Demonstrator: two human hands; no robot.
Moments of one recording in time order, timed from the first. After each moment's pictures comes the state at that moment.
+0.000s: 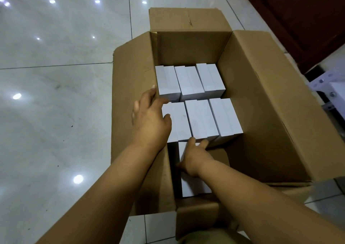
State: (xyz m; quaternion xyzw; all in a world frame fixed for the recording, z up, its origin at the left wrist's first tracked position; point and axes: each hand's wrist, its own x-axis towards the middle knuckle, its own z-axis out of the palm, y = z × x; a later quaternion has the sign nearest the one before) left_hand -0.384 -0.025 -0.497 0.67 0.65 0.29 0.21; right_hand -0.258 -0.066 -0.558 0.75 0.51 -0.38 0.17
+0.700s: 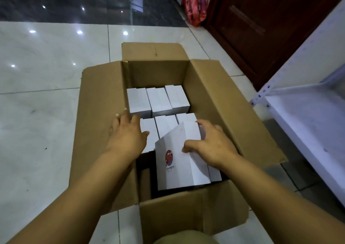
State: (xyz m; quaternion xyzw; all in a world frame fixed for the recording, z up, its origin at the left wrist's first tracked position) left_hand -0.367 -0.042 -0.464 0.72 0.68 0.04 0.16; right_hand -0.164 -0.104 -0.423 0.78 0.53 -0.31 -0.12
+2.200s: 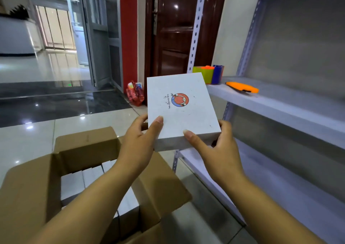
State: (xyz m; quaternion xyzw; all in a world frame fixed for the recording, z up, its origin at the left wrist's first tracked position) left_hand -0.155 -0.149 -0.234 0.64 0.31 0.49 0.50; right_hand -0.013 -0.242 -0.237 0.67 0.44 -0.10 -0.59
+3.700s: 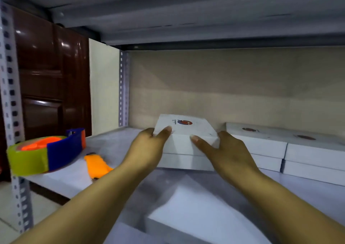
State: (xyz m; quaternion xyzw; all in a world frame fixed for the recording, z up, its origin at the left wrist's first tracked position) left_hand 0.218 -0.171 -0.094 0.77 0.13 0.32 0.54; right_hand 0.282 -0.341 -0.090 0.88 0.22 0.14 -0.40
